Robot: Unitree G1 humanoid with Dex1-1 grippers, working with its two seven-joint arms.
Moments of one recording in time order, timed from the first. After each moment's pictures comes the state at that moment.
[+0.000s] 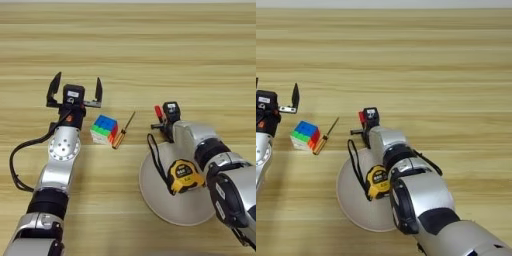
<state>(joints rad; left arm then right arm) -0.29 0.14 0.05 0.46 0.13 -0.41 0.07 -0.80 0.09 -0.08 1.09 0.06 0.45 0.01</state>
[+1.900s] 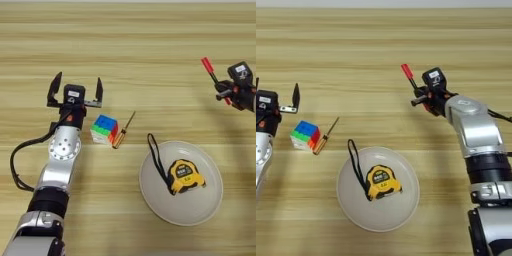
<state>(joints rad) -0.30 0.14 0.05 0.49 0.13 -0.42 0.07 -0.49 -0.48 -0.02 0.19 0.07 0.59 0.57</state>
